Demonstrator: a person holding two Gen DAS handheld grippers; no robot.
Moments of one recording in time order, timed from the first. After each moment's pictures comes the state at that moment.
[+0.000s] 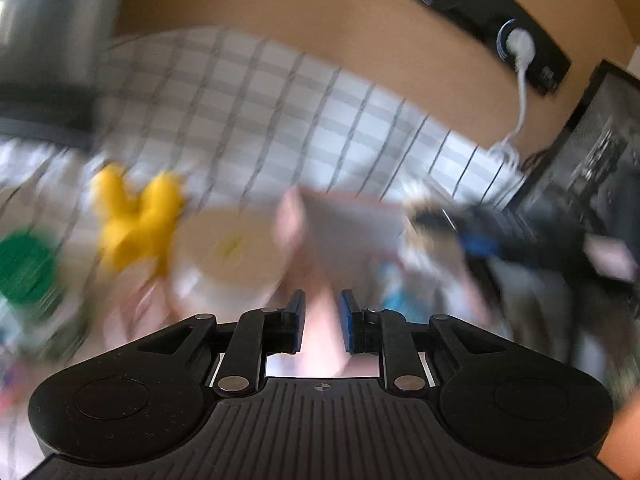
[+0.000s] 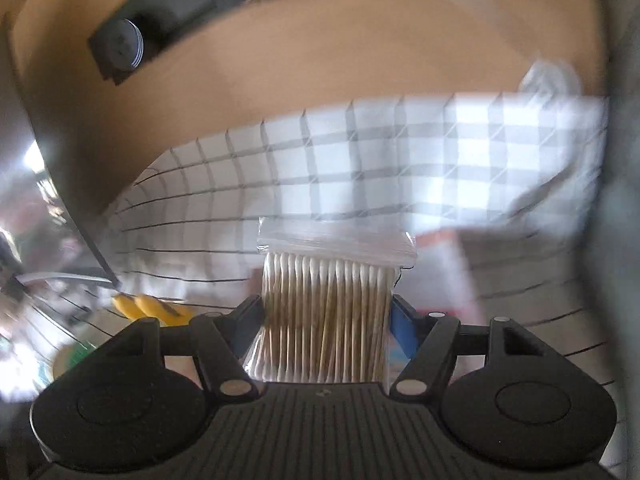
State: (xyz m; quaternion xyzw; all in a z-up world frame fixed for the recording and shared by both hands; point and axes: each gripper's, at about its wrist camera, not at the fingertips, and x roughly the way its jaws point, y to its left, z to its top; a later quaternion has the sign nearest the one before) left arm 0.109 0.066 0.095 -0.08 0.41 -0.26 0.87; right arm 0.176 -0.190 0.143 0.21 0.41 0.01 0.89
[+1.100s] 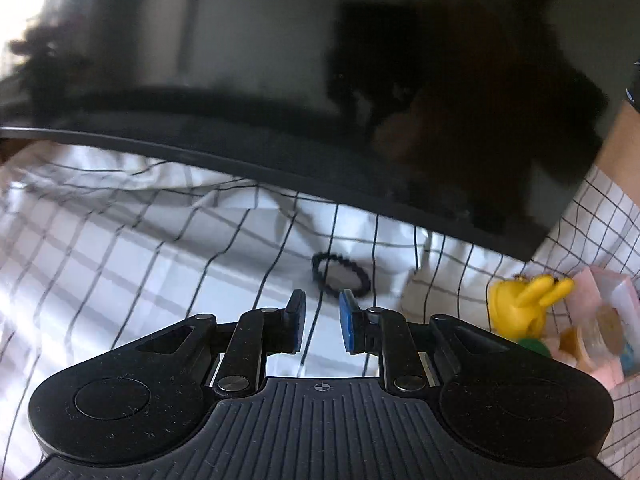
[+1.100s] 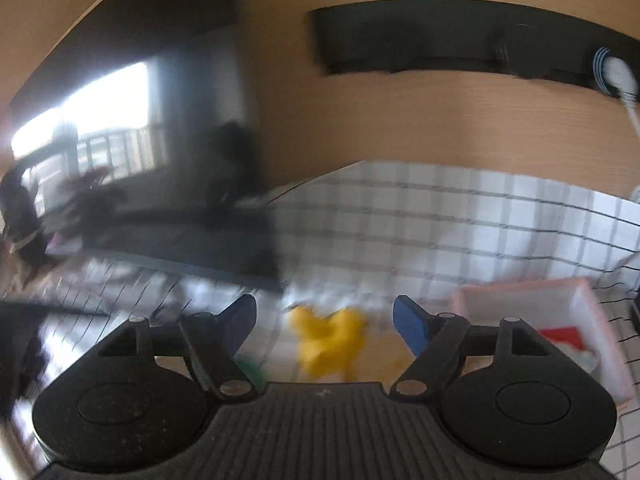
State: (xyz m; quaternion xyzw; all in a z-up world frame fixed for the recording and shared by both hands) left arm 0.260 0.375 0.119 -0.05 0.44 -0.11 0.89; right arm 0.152 0.057 0.233 0.09 0.35 0.02 0.93
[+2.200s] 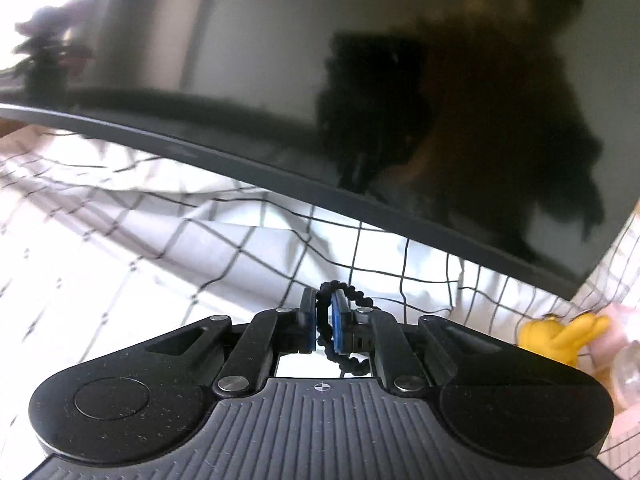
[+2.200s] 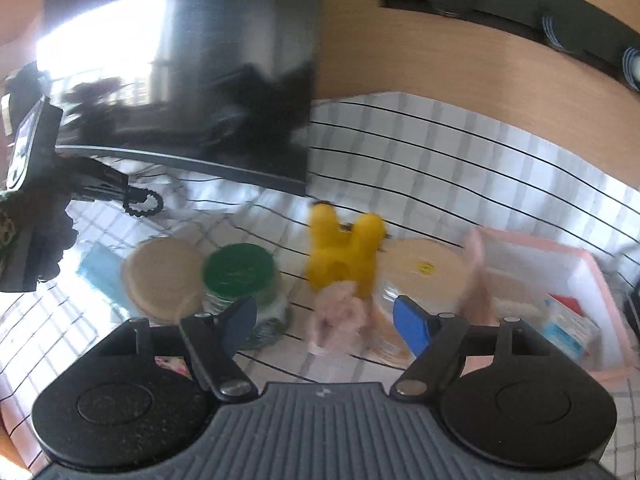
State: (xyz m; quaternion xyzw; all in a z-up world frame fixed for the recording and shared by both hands) left arm 0.276 0.385 0.083 -0.10 0.37 -0.10 0.92; right arm 0.116 0.096 0.179 0.00 0.39 0.05 0.92
